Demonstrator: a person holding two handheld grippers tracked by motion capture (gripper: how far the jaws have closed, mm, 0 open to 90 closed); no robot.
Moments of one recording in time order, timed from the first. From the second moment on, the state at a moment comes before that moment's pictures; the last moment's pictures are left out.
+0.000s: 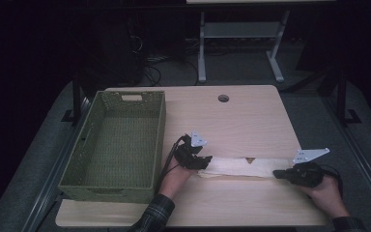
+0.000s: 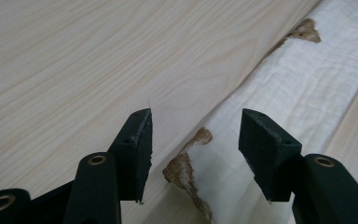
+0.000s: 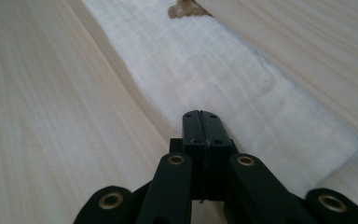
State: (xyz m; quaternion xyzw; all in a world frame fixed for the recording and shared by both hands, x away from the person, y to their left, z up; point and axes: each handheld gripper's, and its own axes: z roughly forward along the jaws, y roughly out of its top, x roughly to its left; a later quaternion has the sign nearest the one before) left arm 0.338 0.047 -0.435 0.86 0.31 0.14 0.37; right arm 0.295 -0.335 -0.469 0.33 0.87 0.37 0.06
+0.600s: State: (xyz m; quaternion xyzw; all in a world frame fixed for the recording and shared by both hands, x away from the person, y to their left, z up) left arm 0.338 0.048 -0.435 0.86 0.31 0.13 0.38; right arm 0.349 -0.325 -0.469 0.34 0.86 0.36 0.09
